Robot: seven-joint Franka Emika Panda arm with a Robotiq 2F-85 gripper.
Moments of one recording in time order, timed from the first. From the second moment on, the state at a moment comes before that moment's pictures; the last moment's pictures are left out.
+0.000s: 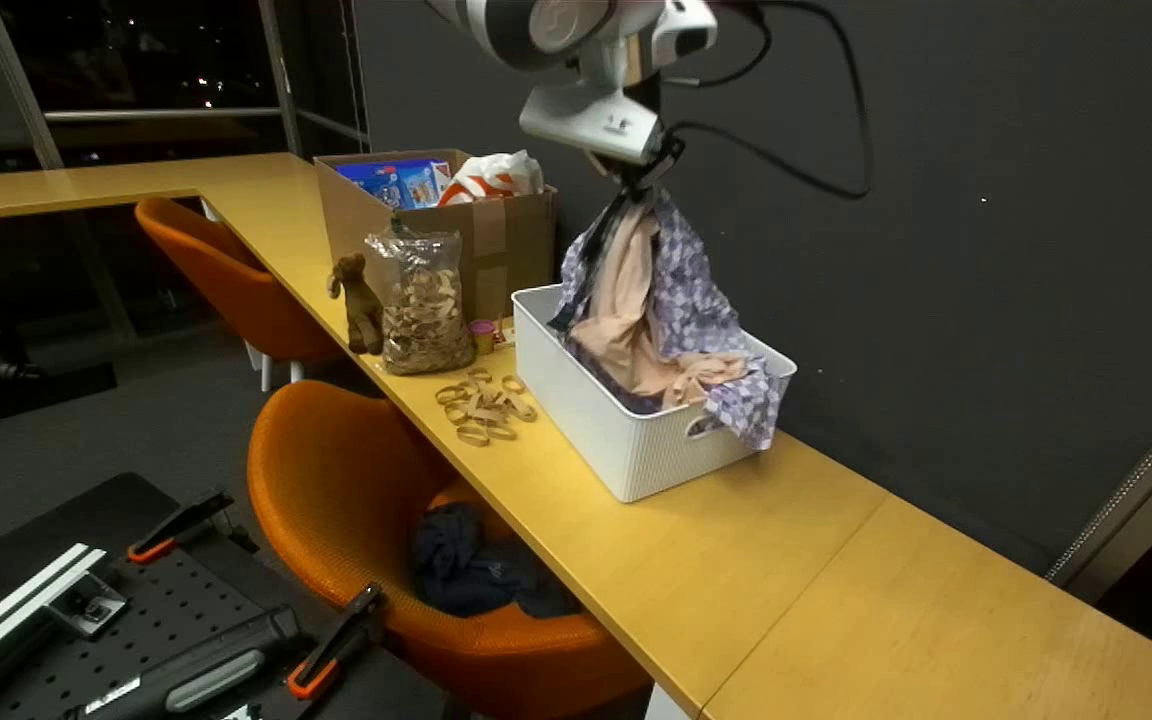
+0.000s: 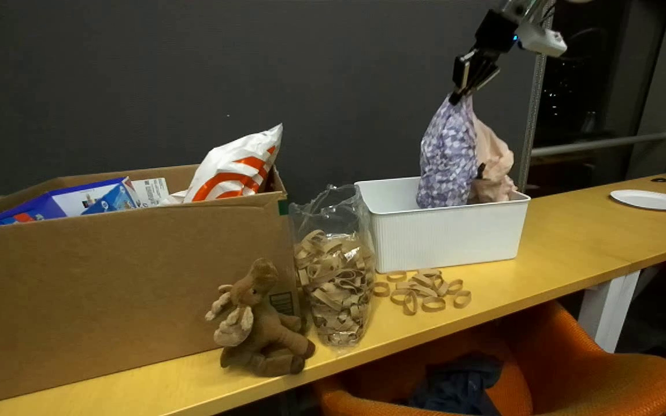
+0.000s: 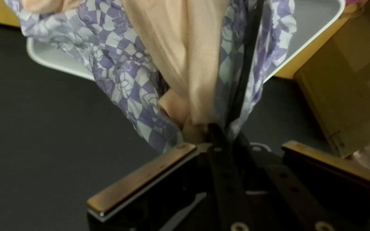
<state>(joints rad) -0.22 0.42 -0.02 -1.56 0.31 2.52 -0.43</state>
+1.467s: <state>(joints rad) -0.38 0.46 0.18 -1.76 0.42 2.67 -0.62</state>
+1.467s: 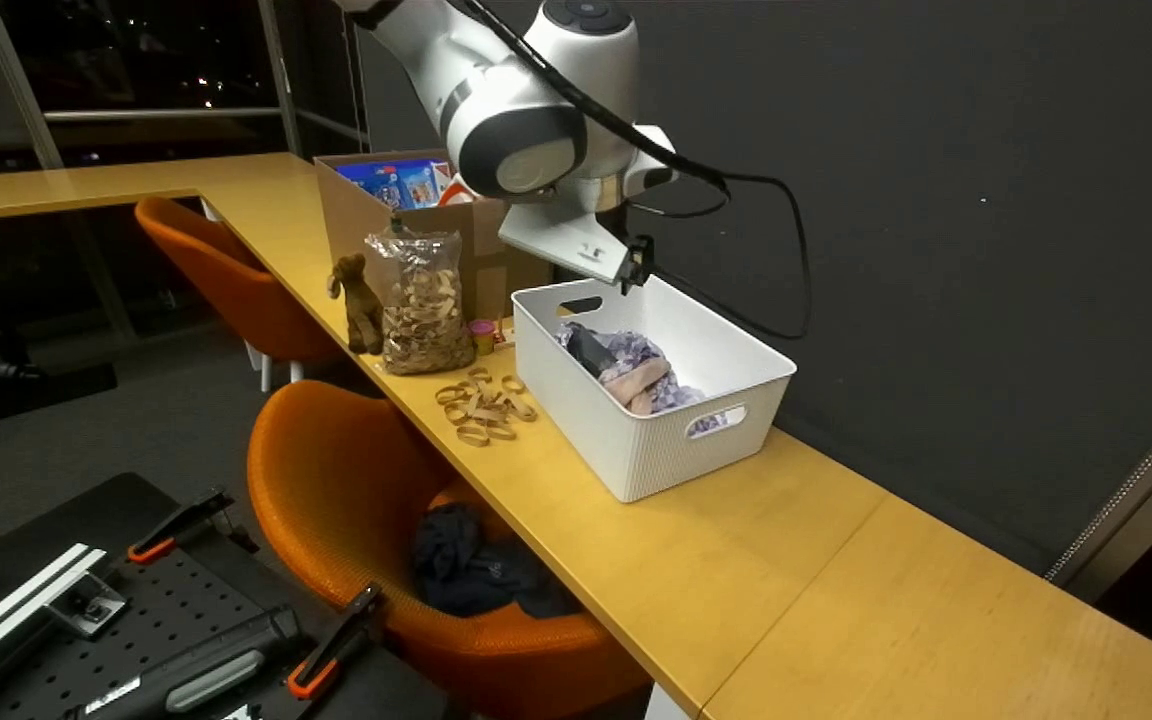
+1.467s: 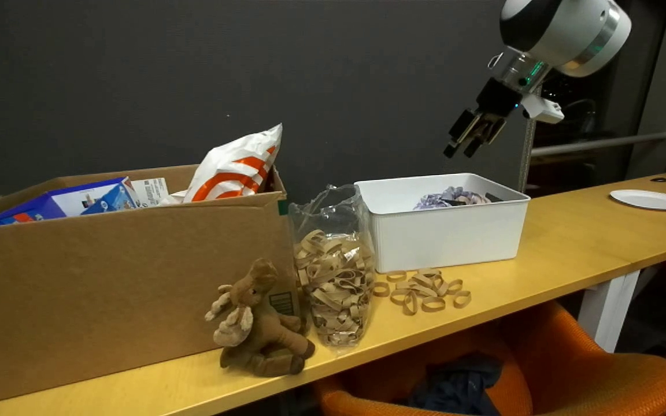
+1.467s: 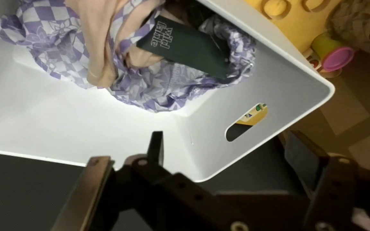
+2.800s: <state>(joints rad) -0.09 0.08 0.08 -2.42 0.50 2.42 -0.35</state>
